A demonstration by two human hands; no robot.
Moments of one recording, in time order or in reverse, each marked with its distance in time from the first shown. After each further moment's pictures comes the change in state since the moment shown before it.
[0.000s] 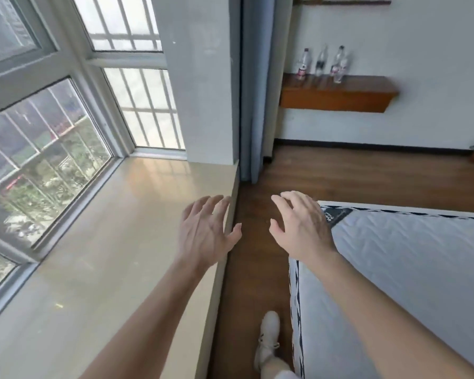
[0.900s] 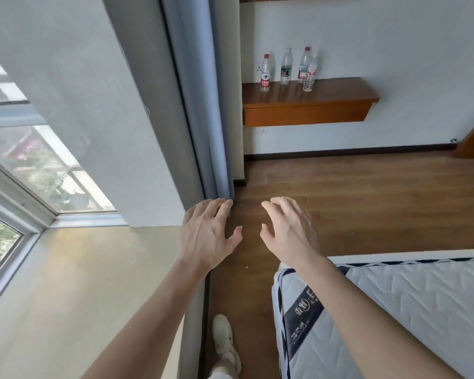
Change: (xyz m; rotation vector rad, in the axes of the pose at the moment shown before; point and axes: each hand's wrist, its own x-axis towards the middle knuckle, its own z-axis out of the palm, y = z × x) left_hand 0.430 0.066 0.173 -0.064 -0.020 0.168; right_hand 0.322 0.250 0.133 0.034 -0.012 0.189
